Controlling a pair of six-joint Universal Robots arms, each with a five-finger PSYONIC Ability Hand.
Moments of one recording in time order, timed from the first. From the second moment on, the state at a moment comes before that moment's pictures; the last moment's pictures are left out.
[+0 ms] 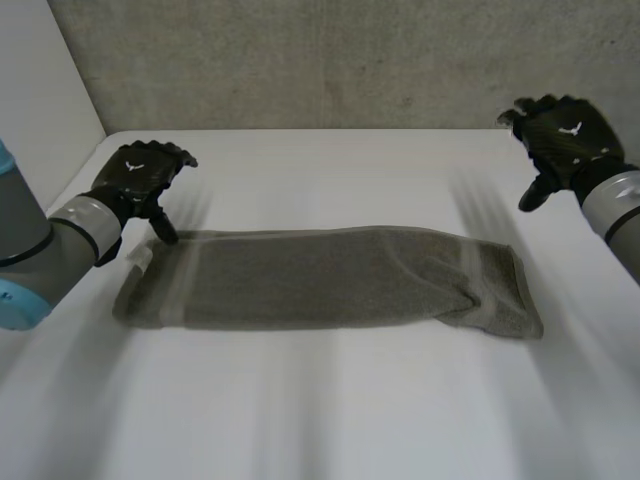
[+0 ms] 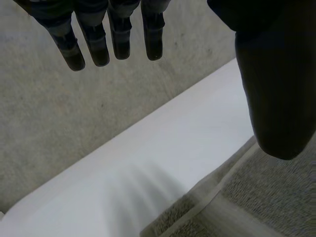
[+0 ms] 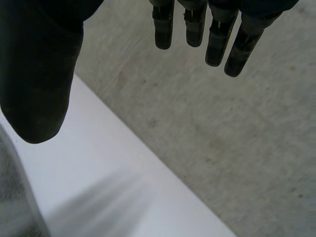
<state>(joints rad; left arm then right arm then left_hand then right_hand) 4.58 -2.08 -1.41 3.34 -1.21 3.42 1.67 -1.24 1.49 -0.27 1.22 2.75 0.26 0.25 0.23 0.23 0.06 0.25 0.26 0.22 0.25 0.06</state>
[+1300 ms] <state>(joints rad) 4.58 -1.75 -1.93 3.39 -1.29 3.39 1.28 -1.22 1.82 -0.25 1.16 2.47 0.26 0.25 0.23 0.23 0.06 1.31 1.30 0.22 0.25 1.15</state>
